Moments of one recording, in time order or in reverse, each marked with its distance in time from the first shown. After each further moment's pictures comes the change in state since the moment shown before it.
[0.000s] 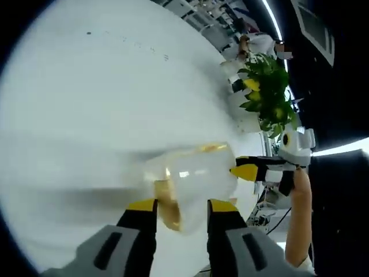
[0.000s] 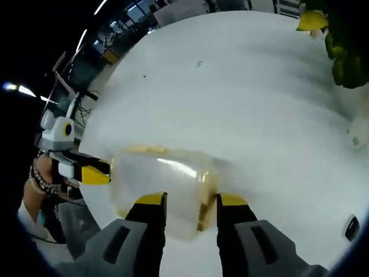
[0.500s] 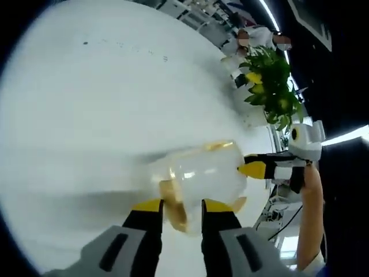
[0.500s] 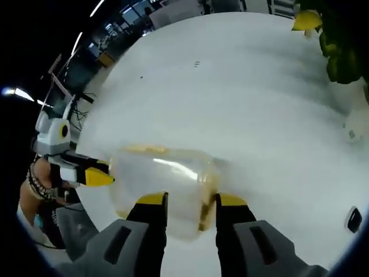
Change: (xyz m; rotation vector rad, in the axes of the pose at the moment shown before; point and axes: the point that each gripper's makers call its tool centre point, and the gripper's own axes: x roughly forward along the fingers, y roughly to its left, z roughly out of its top) left arm 0.001 0.008 -0.001 0.090 -0.009 0.071; right arm -0.001 0.002 -0.002 0.019 -0.028 -0.032
